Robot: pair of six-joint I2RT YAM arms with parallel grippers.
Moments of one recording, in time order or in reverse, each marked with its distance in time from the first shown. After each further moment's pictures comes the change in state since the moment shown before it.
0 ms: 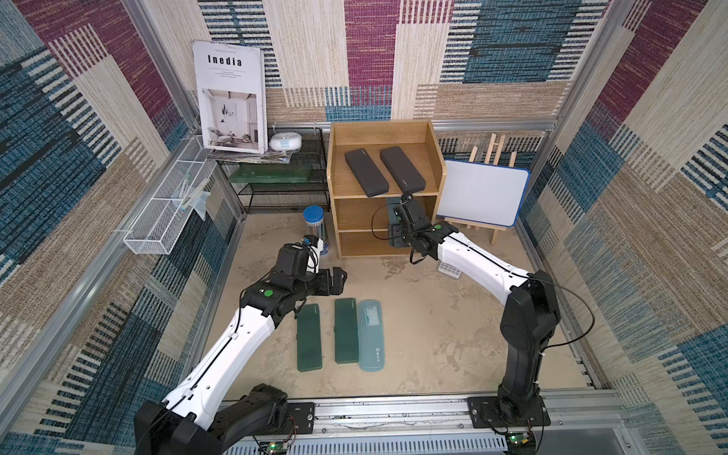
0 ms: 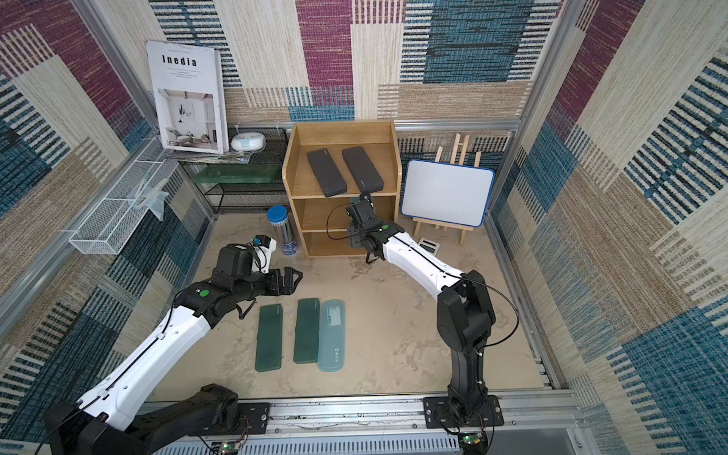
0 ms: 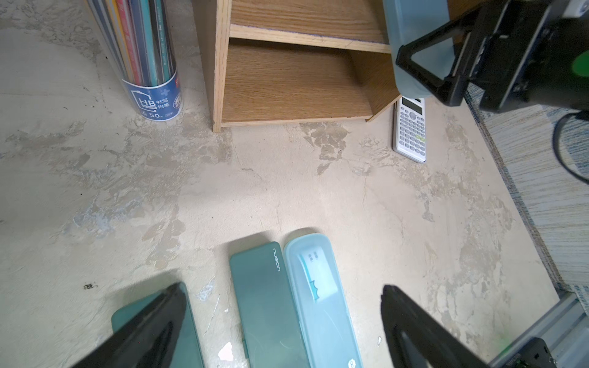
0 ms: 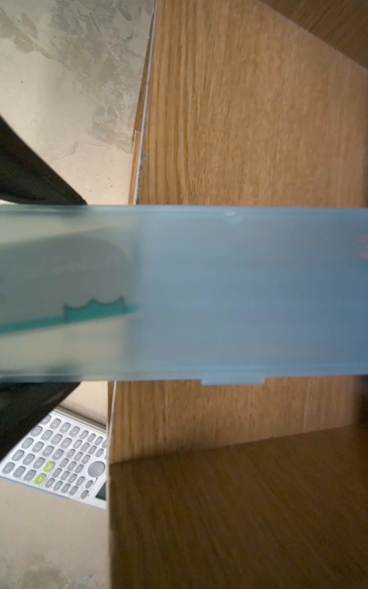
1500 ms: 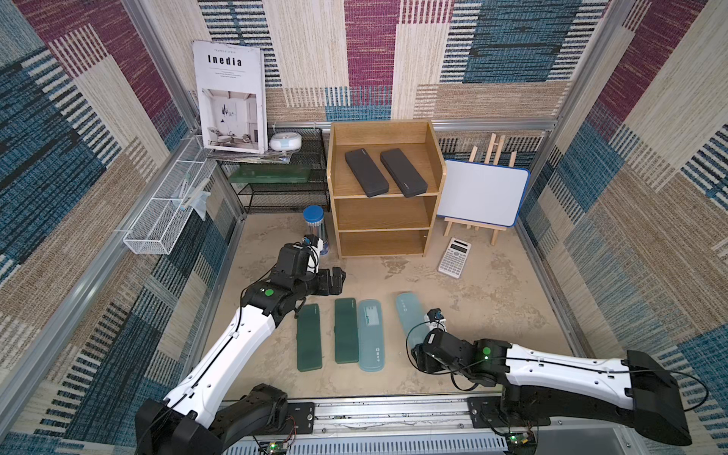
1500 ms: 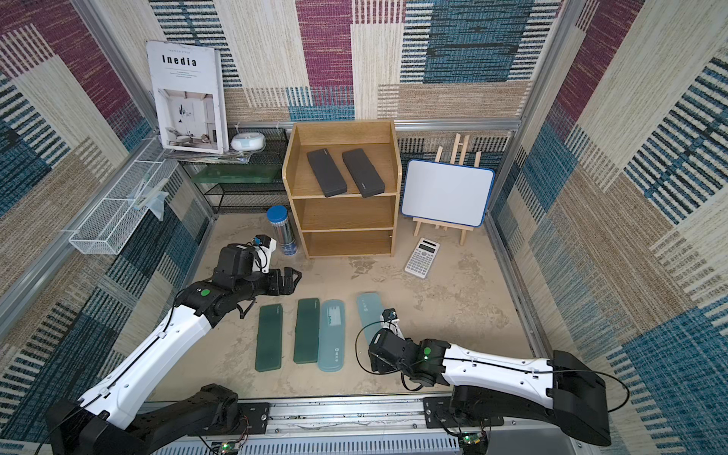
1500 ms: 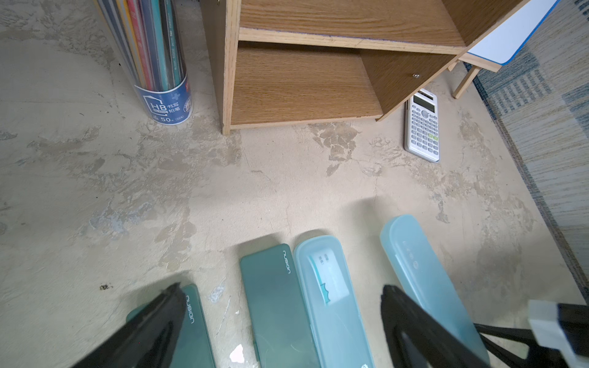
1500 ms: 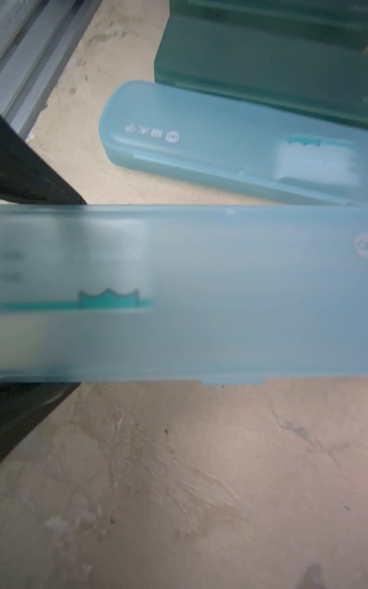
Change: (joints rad) left arm 0.000 0.010 0.000 0.000 -0.032 0.027; right arm 0.552 -0.937 -1.196 0.061 -0.047 0.543
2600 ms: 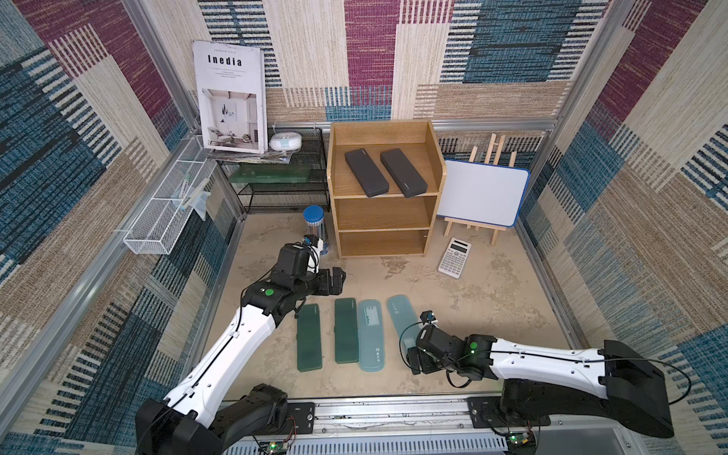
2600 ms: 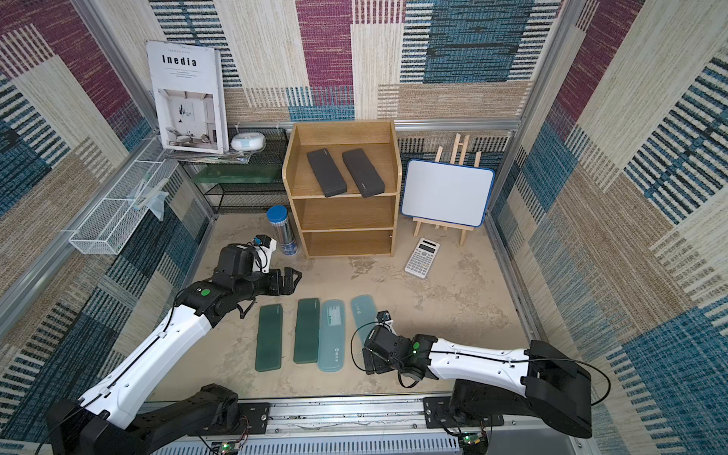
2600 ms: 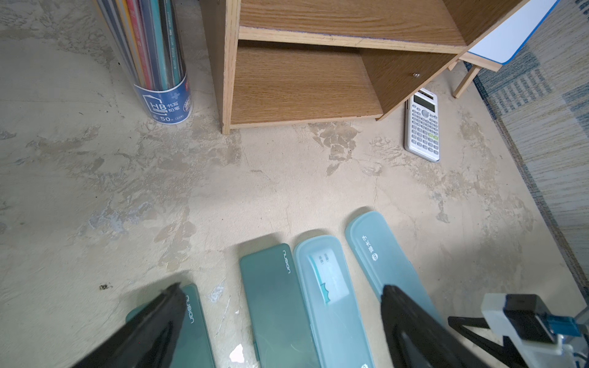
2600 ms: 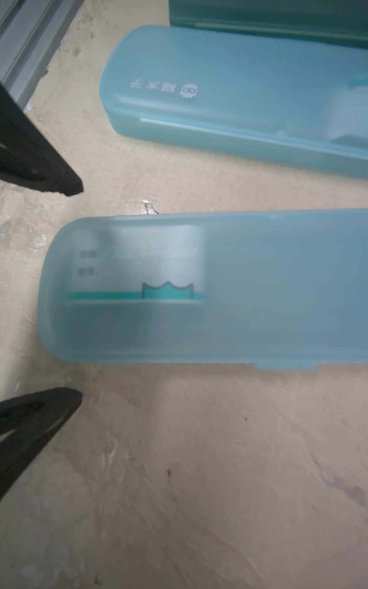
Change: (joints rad) left arm 0.000 0.002 0.000 0.000 0.000 0.000; right arm -0.037 0.219 0.012 0.056 -0.110 -0.051
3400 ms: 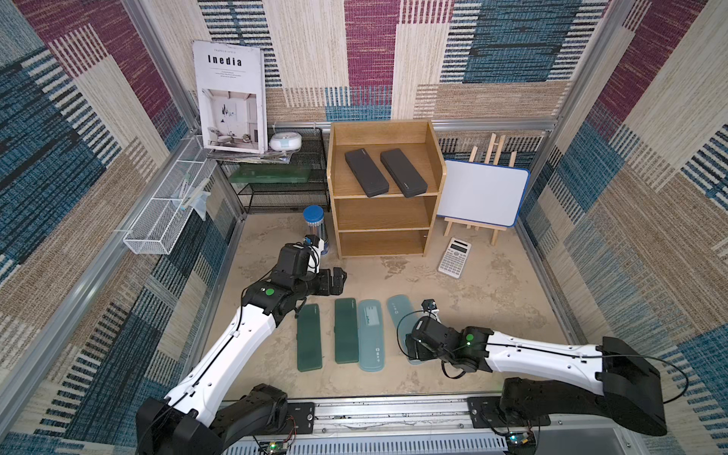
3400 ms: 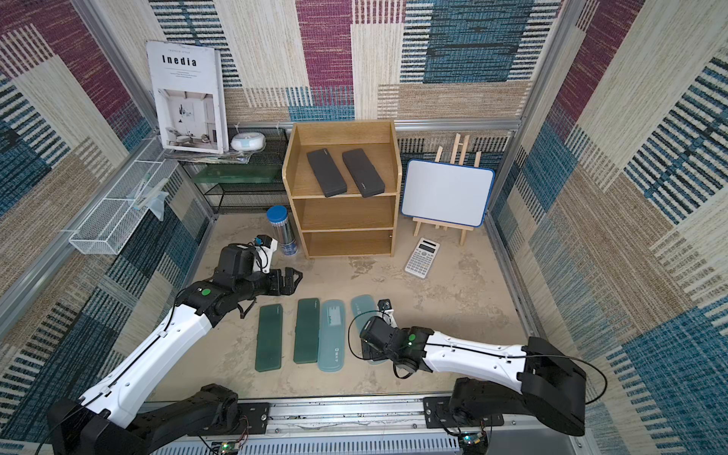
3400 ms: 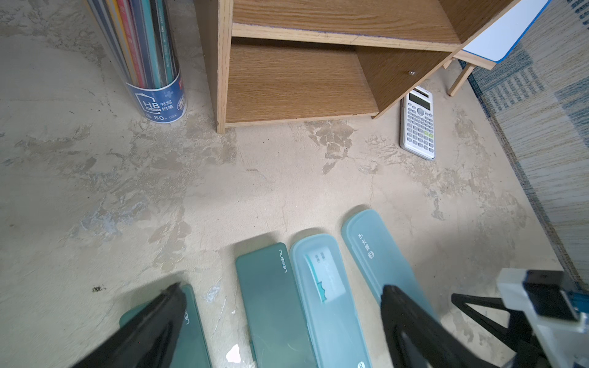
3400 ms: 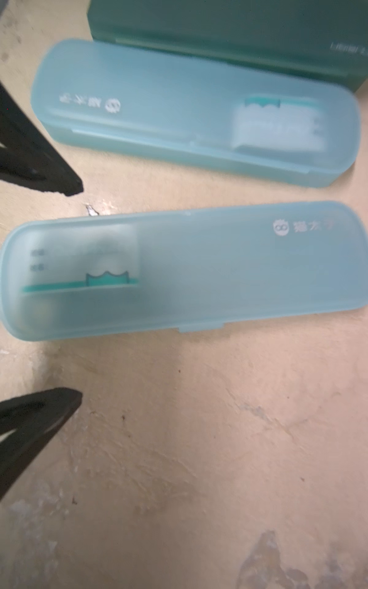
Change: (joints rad) left arm 0.000 0.004 0.000 0.002 0.017 0.000; right arm -0.043 -0.053 0.060 -0.026 0.107 0.001
